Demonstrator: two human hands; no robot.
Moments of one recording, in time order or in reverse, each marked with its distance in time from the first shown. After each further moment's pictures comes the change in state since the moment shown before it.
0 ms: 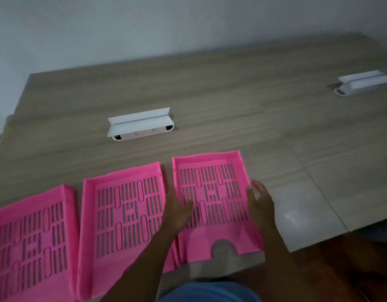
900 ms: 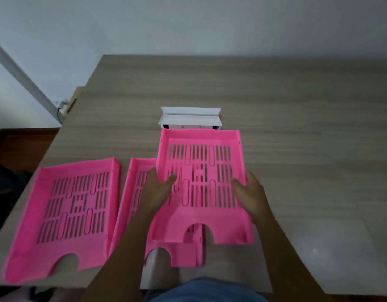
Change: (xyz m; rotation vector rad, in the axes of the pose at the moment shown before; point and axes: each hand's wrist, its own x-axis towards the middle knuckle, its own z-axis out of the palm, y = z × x) left_hand -0.022 0.034 -0.135 0.000 0.384 -0.270; right_hand -0.023 -0.097 0.097 -0.174 -0.436 -0.125
